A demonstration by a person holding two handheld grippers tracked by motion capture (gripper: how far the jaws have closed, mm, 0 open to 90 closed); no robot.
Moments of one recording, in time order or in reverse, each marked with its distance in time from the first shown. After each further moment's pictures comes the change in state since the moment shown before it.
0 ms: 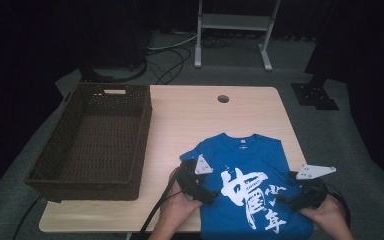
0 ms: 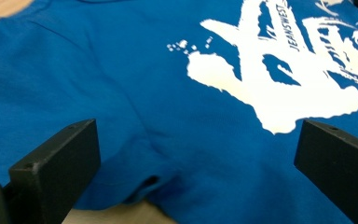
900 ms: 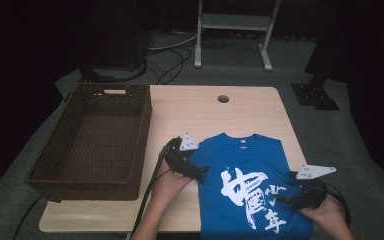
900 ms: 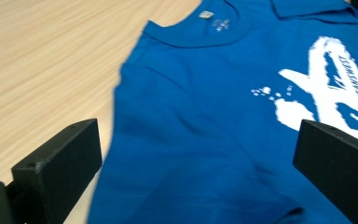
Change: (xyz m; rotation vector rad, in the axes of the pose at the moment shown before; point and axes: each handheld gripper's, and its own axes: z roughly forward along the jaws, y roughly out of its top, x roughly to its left) left arm 0.059 0.016 -0.017 -0.078 0.072 -0.050; right arm 0.000 0.000 0.000 0.000 0.000 0.000
